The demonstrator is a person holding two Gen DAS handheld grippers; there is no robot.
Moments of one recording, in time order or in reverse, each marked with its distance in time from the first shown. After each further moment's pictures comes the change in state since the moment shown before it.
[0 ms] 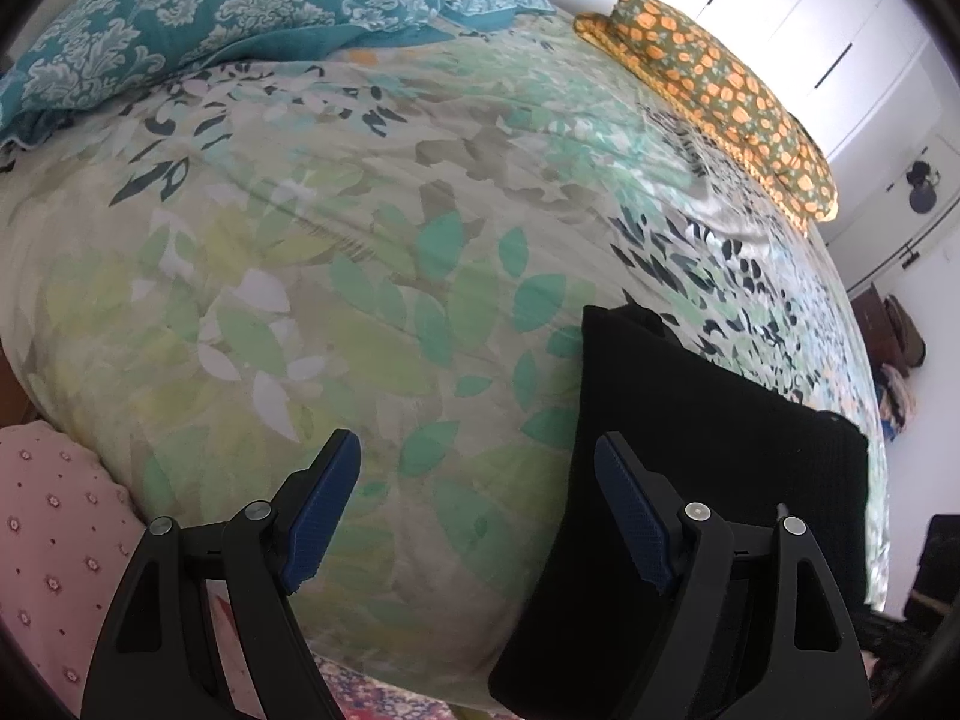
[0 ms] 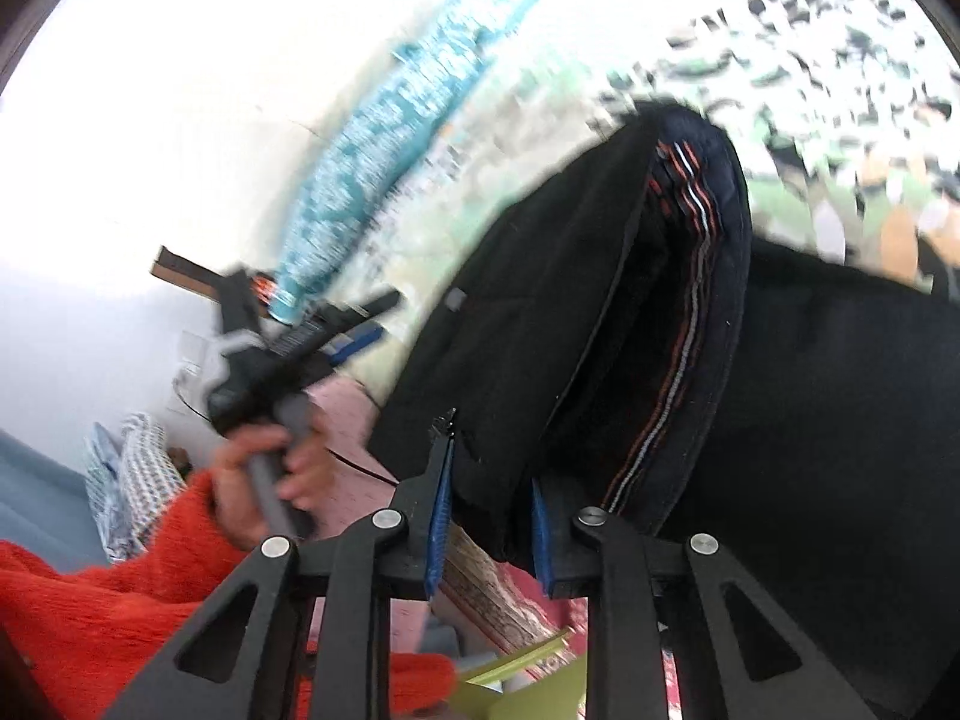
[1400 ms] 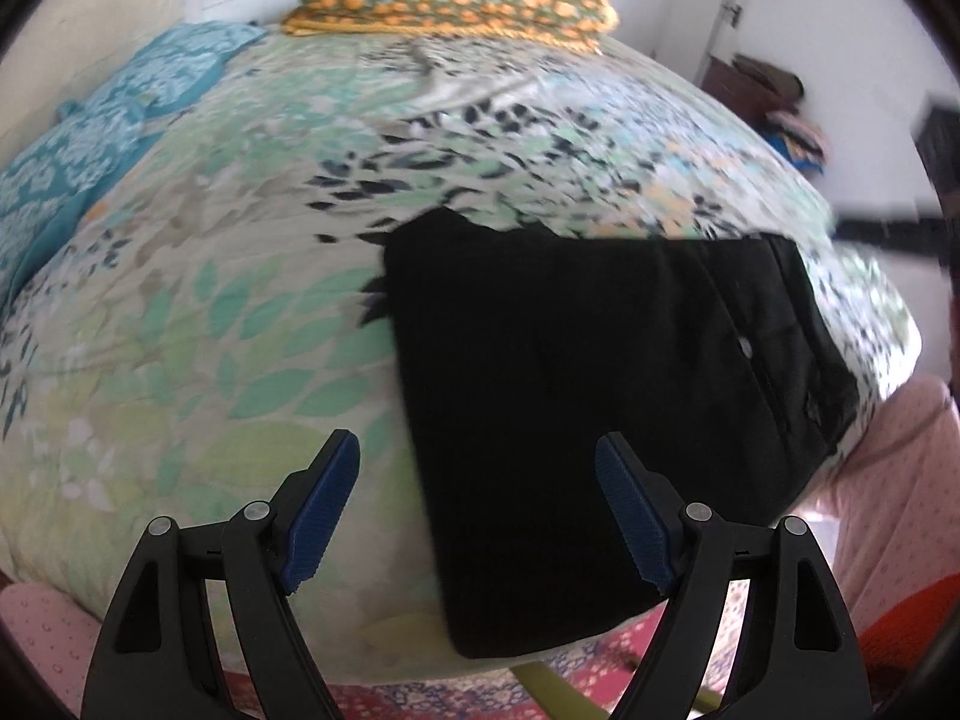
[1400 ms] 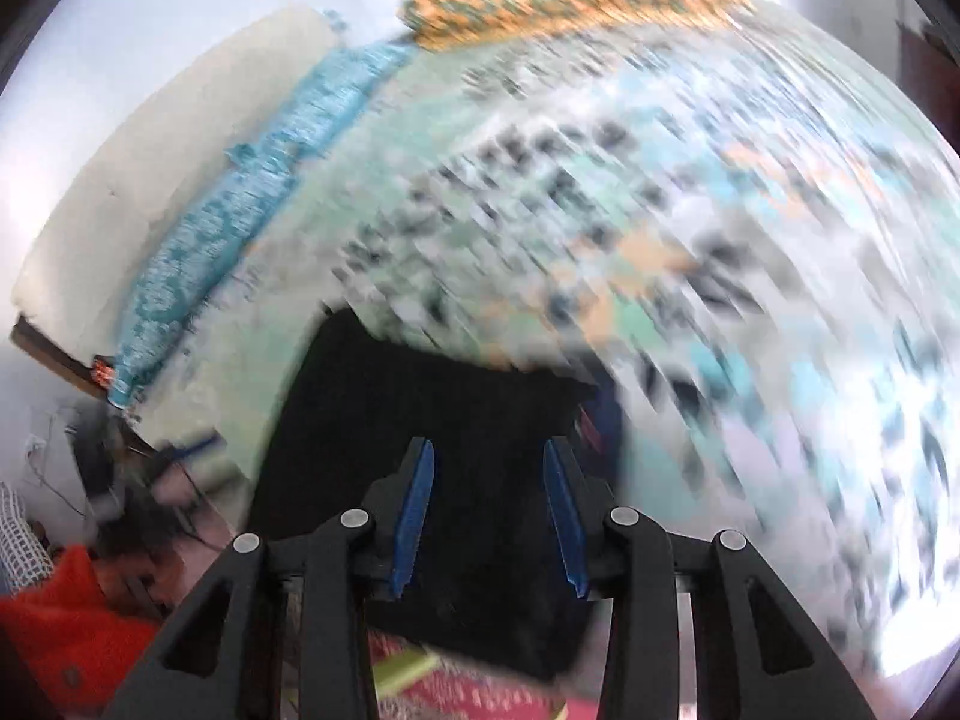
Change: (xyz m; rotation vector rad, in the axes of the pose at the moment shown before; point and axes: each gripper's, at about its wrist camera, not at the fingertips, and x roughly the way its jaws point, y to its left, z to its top) left arm -0.004 -0.154 -0.085 0.669 0.065 -0.120; right arm -0.127 -0.070 0.043 -0.022 -0.201 -0.483
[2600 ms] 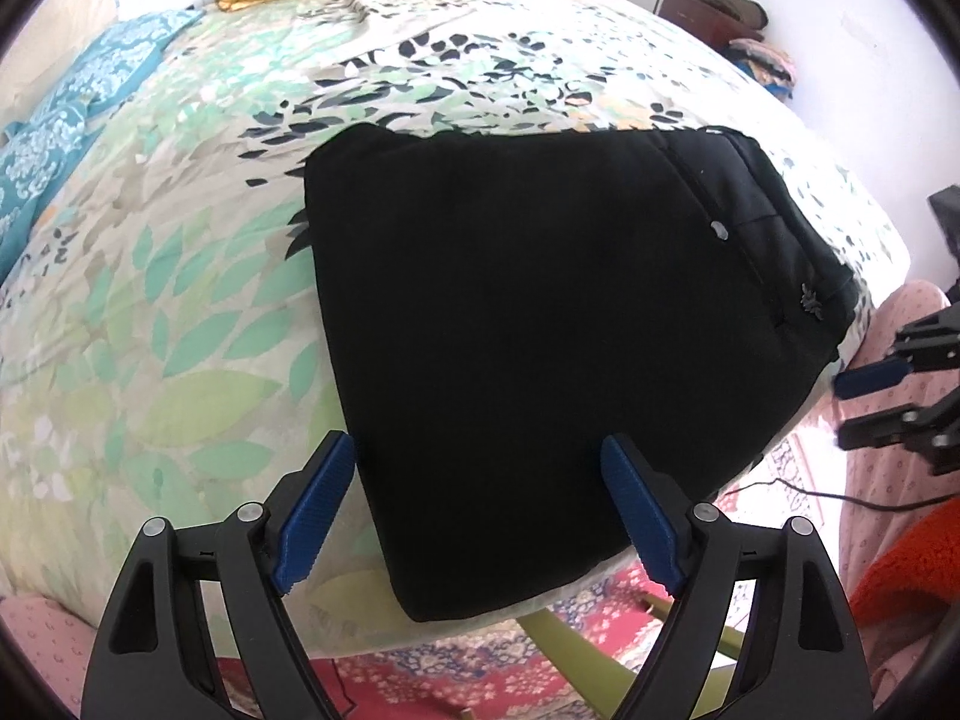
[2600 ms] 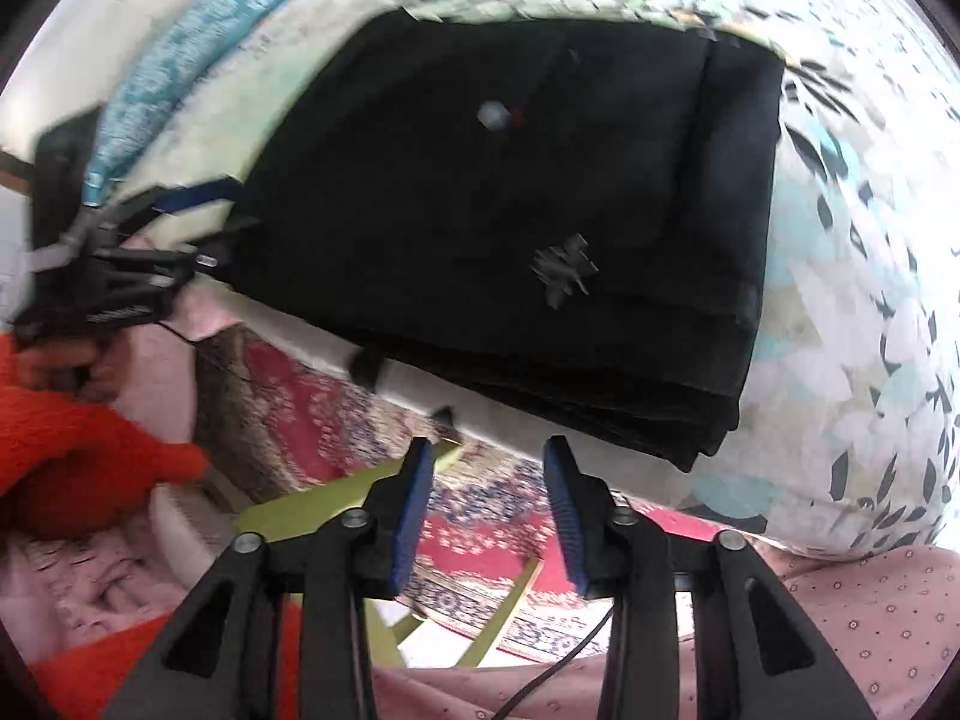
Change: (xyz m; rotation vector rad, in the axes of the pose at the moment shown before) left arm 0.012 -0.017 -0.022 0.086 0.119 -0.048; right arm 0.018 0.050 -0.149 -0.131 0.407 -0.054
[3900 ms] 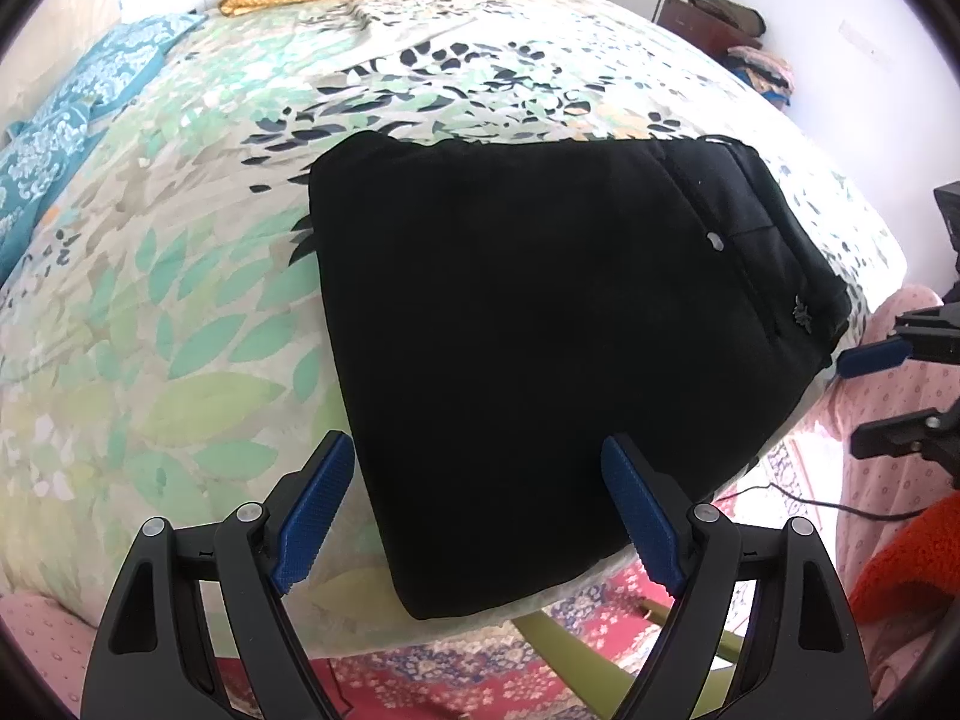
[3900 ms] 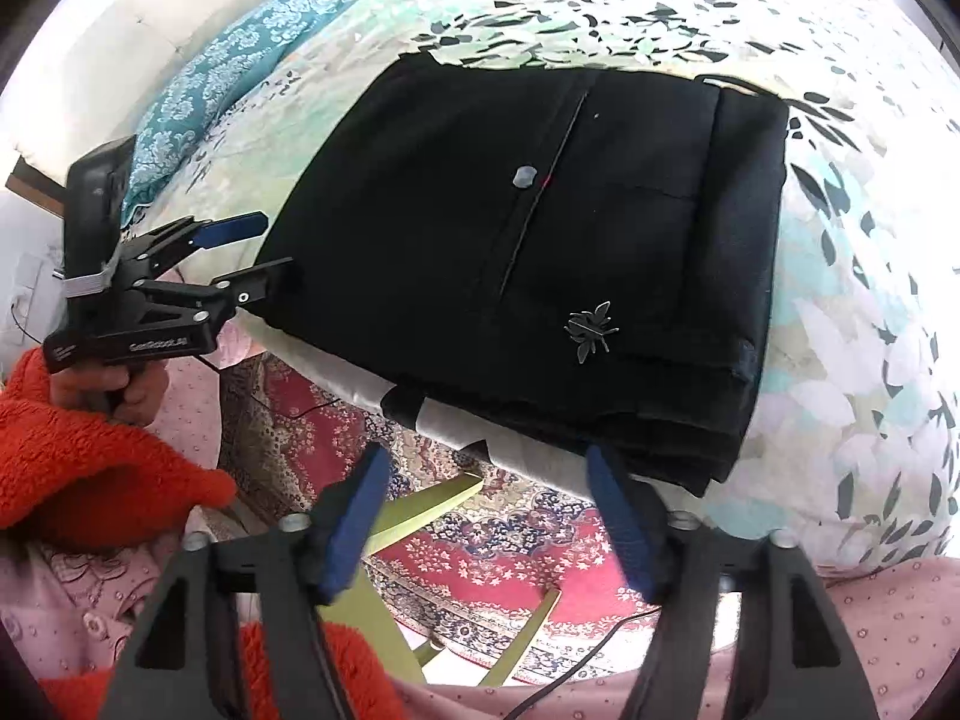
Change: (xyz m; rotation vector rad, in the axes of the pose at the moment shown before) left arm -0.002 0.000 -0.002 -0.007 -0.016 -0.006; right arm -0.010 -0.001 0.001 0.021 -0.078 0.008
